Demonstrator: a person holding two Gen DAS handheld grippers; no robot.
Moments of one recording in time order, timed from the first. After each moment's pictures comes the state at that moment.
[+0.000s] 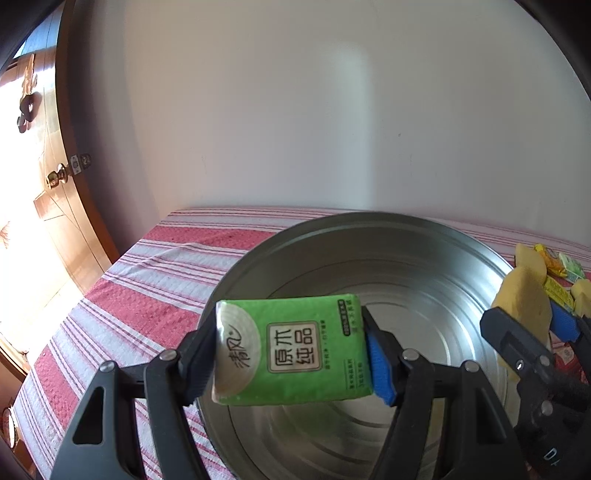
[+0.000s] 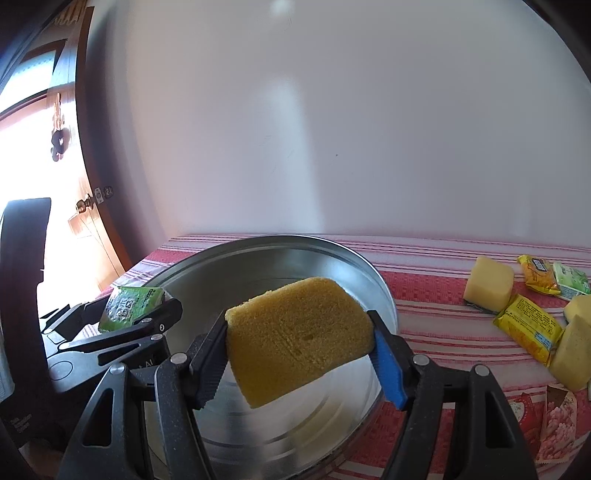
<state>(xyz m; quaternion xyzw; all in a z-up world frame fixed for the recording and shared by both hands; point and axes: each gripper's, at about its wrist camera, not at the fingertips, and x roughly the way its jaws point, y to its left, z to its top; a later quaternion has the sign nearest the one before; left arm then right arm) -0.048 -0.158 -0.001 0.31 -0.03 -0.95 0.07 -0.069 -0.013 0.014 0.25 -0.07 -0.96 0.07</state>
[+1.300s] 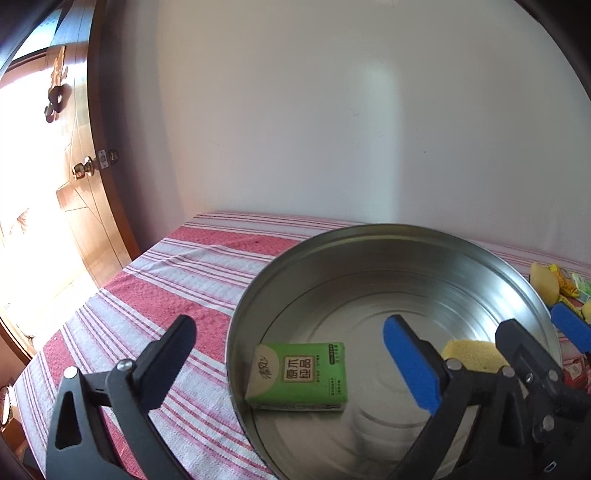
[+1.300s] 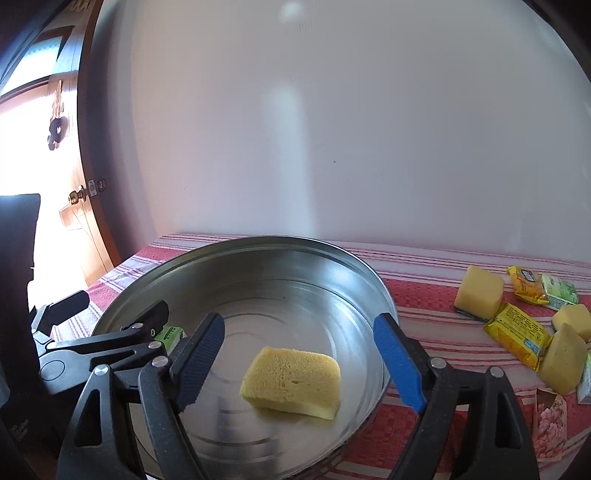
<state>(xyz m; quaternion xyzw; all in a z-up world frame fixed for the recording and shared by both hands) -0.034 -0.170 -0.001 0.28 0.00 -0.96 0.10 -0.070 -0.018 0.013 0.23 -0.04 -0.97 0.05</state>
